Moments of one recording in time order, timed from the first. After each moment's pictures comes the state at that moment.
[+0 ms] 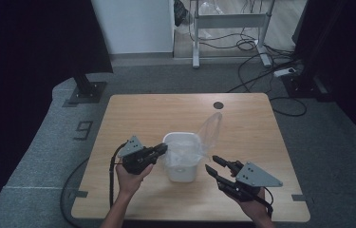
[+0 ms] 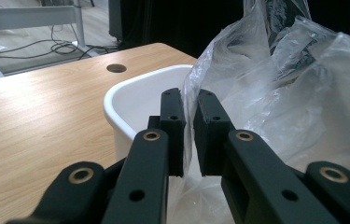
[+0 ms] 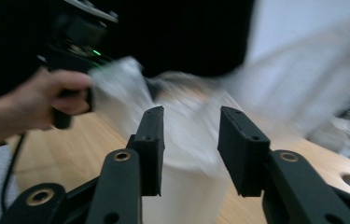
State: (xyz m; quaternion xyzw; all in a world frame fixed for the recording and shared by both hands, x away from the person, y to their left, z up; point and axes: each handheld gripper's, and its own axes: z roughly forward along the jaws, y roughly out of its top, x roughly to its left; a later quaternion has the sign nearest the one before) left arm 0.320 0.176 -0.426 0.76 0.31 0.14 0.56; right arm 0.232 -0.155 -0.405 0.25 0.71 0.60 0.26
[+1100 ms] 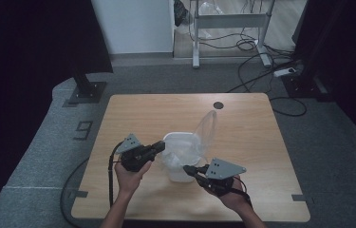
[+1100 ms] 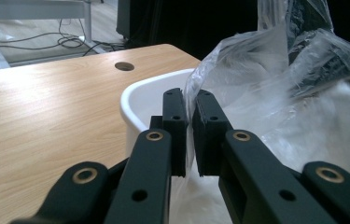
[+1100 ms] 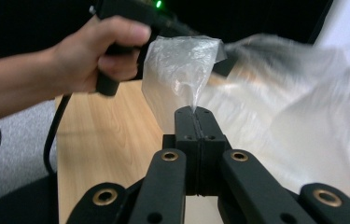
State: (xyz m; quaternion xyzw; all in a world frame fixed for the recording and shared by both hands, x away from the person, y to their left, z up) left arm 0.326 0.183 -0.425 0.74 0.34 0.12 0.56; right arm 0.261 -0.105 -0.429 0.16 0.78 0.57 0.19
